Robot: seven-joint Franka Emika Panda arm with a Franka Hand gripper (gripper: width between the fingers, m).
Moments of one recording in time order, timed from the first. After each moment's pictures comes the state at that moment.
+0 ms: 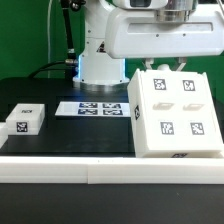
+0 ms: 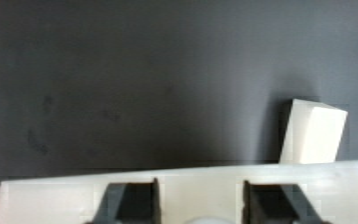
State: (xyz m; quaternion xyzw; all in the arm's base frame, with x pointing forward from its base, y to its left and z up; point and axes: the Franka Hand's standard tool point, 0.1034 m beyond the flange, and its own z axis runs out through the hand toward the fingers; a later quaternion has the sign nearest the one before) arm 0.521 0.074 0.113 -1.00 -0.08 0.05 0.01
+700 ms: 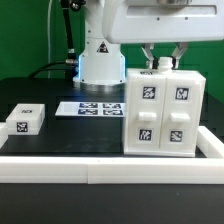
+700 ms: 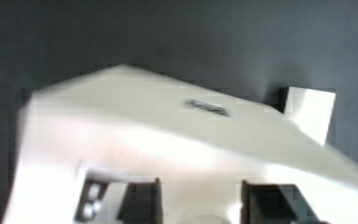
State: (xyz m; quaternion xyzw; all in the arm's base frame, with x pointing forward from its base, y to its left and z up) arm 0.537 0.068 0.140 -0.99 -0.09 0.09 0.01
